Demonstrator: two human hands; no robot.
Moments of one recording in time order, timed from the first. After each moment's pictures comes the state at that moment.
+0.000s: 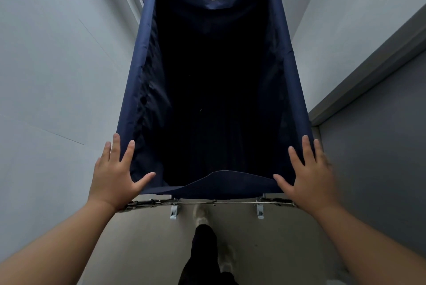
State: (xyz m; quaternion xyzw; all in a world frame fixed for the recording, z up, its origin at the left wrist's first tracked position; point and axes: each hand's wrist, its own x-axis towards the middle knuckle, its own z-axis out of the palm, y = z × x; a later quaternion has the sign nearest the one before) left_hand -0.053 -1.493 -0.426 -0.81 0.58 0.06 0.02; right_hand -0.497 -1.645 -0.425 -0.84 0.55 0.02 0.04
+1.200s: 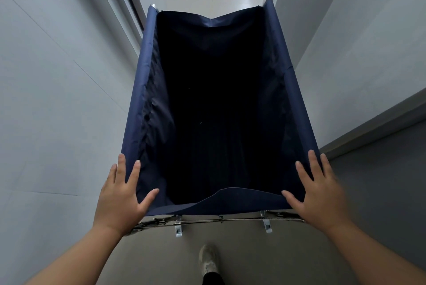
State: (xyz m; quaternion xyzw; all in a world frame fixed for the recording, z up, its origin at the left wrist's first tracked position) left_hand 0.014 -1.654 -0.420 -0.82 0.57 0.08 0.00; right_hand -0.426 -1.811 -0.432 -0.84 0.54 0.01 0.04
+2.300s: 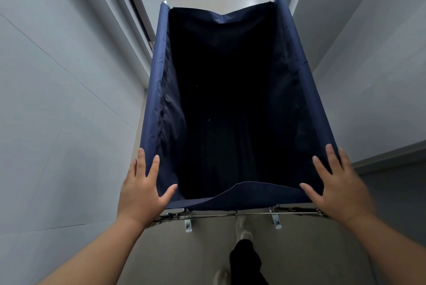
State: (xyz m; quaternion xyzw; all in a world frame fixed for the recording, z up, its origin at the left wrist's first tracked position) left_hand 0.086 -1.783 -0.421 -0.82 0.57 0.08 0.00; right_hand -0.351 -1.935 -0.421 -0.84 0.55 0.02 0.02
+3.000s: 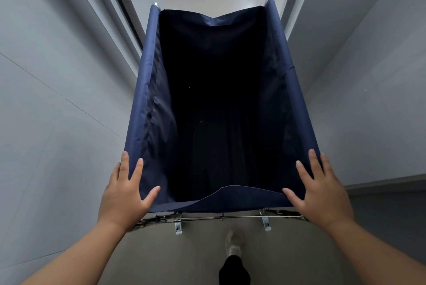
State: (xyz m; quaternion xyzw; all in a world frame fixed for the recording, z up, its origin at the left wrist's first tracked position) left_hand 0.131 -1.864 -0.425 -0.82 0.56 0.08 -0.01; right_hand -0.307 -2.019 -0.419 -0.84 0.55 0.03 0.03
